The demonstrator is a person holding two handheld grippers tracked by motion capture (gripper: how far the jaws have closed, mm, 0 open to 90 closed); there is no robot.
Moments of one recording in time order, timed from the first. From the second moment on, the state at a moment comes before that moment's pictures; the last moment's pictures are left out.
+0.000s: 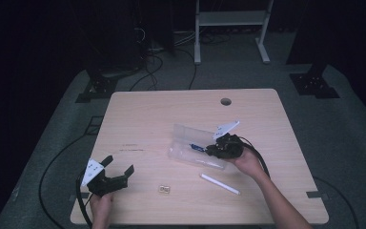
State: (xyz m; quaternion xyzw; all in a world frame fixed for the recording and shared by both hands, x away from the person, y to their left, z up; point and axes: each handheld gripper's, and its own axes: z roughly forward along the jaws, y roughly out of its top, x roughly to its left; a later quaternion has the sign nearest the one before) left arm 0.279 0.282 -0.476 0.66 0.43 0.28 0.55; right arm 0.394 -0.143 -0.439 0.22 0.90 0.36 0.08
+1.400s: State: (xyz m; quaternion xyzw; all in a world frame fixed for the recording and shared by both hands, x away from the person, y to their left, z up) left arm 0.278 0.283 -0.475 0.66 0.43 0.28 0.55; right arm 0.418 -0.122 -0.466 0.24 0.91 0.32 0.06
